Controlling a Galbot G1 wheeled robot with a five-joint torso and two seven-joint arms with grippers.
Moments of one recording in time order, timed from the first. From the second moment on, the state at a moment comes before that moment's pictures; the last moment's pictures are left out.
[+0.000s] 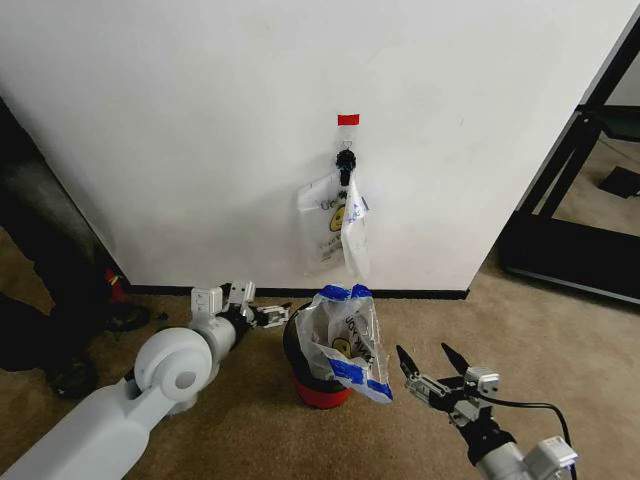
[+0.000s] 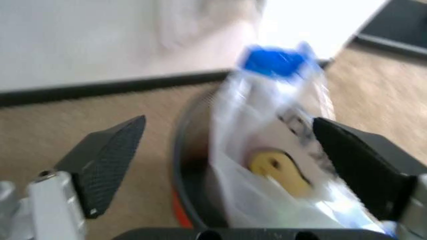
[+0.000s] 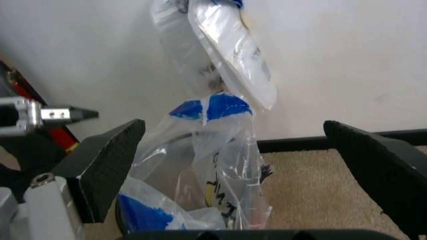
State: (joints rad) left arm 1.00 -0.81 -0.04 -2.22 -1.21 0.63 -0.56; right arm -1.88 0.96 0.41 2.31 0.64 0.14 0.13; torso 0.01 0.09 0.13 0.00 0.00
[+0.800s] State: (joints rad) left arm 0.93 -0.88 0.05 -2.06 -1.25 0.65 -0.59; right arm -1.81 0.93 0.36 2.28 0.67 0.10 0.15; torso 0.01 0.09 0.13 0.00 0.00
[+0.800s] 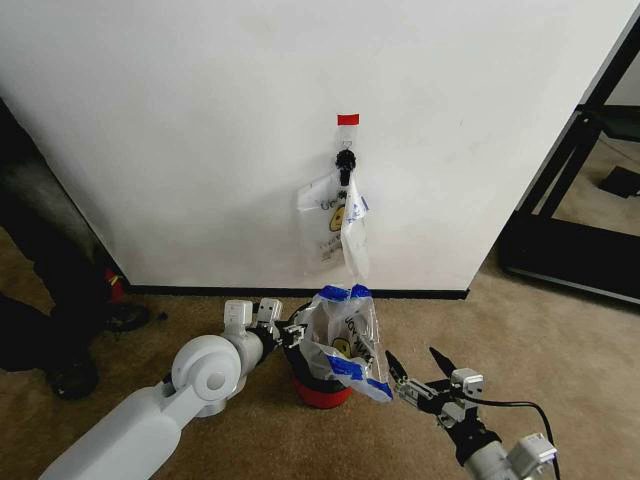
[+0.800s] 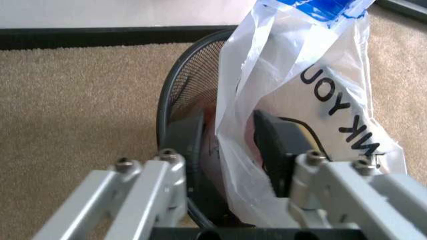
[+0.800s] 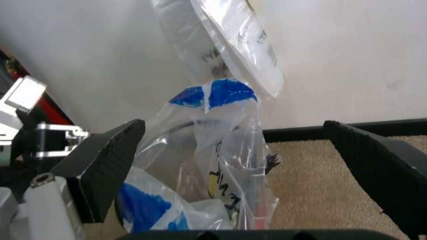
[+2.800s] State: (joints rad) left arm 0.96 -0.88 0.10 -2.13 -1.23 0.65 -0.59; right arm -0.99 0.83 -0.15 1.86 1.05 -0.26 0.20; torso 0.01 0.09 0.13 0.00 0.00
